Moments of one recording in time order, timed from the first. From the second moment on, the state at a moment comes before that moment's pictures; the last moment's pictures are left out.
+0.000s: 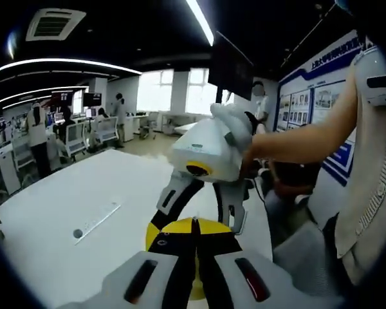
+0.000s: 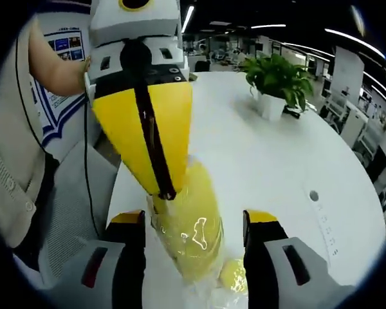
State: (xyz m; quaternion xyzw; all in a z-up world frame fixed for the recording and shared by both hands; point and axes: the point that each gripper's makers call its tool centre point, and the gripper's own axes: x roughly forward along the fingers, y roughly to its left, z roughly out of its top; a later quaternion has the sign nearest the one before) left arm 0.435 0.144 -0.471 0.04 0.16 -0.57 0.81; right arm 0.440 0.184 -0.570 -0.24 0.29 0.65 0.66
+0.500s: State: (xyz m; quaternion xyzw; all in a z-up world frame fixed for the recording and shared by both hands) left arm 0.432 0.147 -0.468 0.05 0.15 -0.57 0.80; right arm 0.434 0.185 -0.570 -0.26 0.28 0.67 0.64
